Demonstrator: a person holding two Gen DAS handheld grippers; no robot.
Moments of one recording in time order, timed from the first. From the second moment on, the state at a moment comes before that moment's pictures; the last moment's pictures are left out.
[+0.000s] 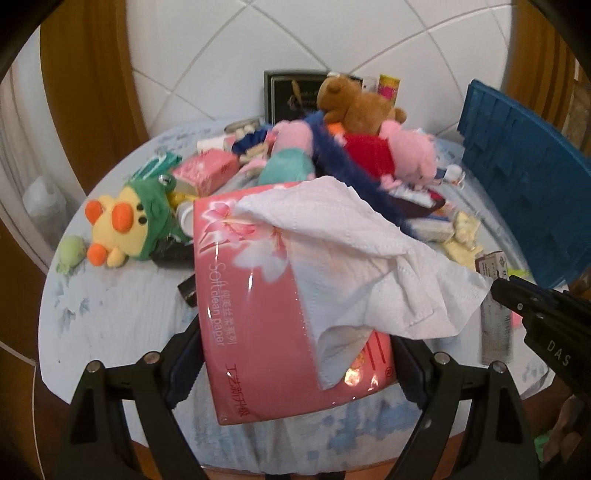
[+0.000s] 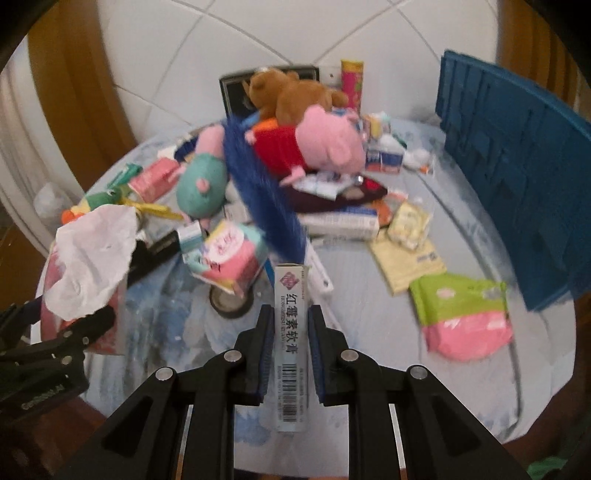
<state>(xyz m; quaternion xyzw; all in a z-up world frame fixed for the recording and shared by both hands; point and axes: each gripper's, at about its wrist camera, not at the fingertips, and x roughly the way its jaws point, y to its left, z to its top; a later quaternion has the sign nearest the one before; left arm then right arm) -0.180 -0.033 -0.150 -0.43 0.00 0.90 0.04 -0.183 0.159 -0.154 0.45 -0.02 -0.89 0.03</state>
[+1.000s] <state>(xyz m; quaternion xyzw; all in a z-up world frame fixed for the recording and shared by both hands) -0.270 0.094 -0.060 -0.35 0.02 0.93 0.10 -0.241 0.270 -0.036 0.34 -0.03 -0.94 0.01</state>
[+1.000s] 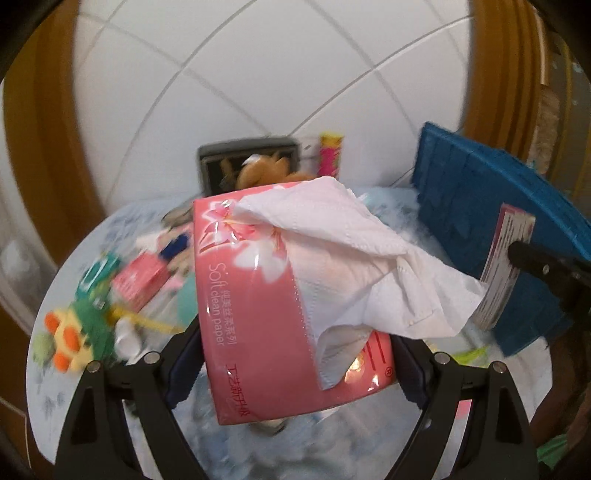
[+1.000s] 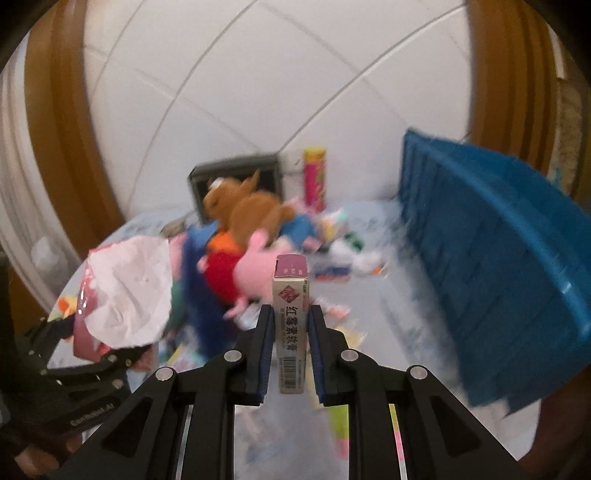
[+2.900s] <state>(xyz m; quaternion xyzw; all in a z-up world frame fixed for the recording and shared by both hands) -0.288 0.441 0.041 -0.31 0.06 0.93 0.18 -0.221 0.634 0.042 0.26 -0.06 -0.95 -0.16</state>
